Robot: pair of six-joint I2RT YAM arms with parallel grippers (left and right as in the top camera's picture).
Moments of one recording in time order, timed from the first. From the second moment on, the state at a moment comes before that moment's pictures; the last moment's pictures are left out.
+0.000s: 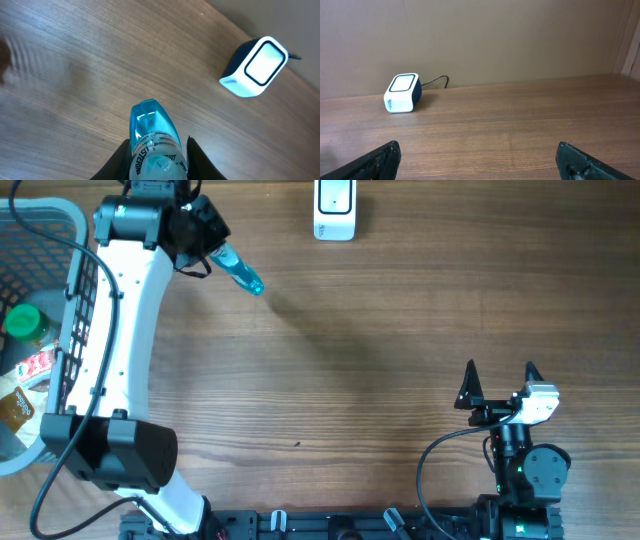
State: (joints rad) left arm -0.11 1.83 1.93 -1.12 -0.02 -0.65; right arm -0.07 0.02 0.01 0.00 -0.06 0.09
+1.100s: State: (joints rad) left arm -0.21 2.02 1.93 -1.12 -0.04 -0.65; right arm -0.07 0.02 0.01 0.00 -0.06 0.09
